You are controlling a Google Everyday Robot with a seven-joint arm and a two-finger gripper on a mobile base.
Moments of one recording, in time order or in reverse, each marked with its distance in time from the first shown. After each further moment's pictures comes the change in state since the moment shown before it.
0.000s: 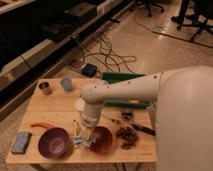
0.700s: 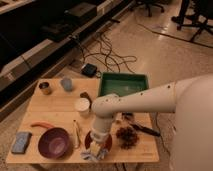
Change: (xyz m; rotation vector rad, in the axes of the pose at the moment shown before) arm 0.066 0.024 0.038 -0.072 0.016 0.090
